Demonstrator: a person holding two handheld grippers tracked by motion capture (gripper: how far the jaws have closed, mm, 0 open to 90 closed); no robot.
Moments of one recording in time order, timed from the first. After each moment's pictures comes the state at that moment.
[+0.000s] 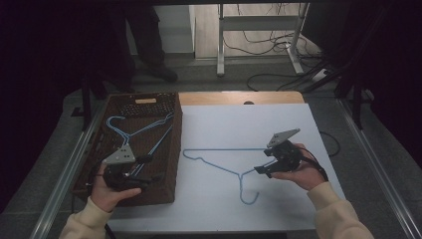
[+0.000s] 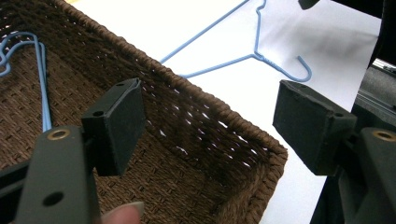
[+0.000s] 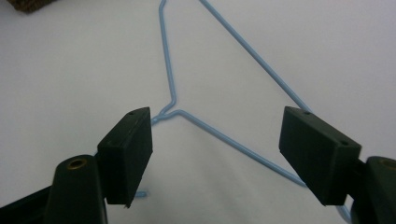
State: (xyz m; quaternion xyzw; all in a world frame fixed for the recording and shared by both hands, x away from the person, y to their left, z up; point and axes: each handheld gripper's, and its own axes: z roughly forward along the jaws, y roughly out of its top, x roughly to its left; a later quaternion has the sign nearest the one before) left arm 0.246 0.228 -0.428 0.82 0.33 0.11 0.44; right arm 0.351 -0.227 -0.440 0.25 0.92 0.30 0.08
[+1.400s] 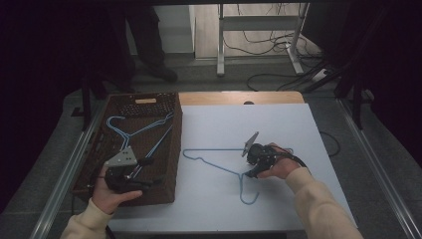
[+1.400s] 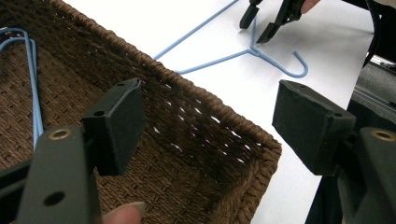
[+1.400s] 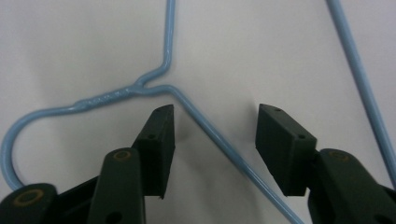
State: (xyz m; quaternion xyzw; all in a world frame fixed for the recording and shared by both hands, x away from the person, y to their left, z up) left arm 0.244 0.226 -0.431 0.83 0.33 0.10 0.44; right arm 0.388 -0.174 -0.496 0.13 0.98 0.14 0.04
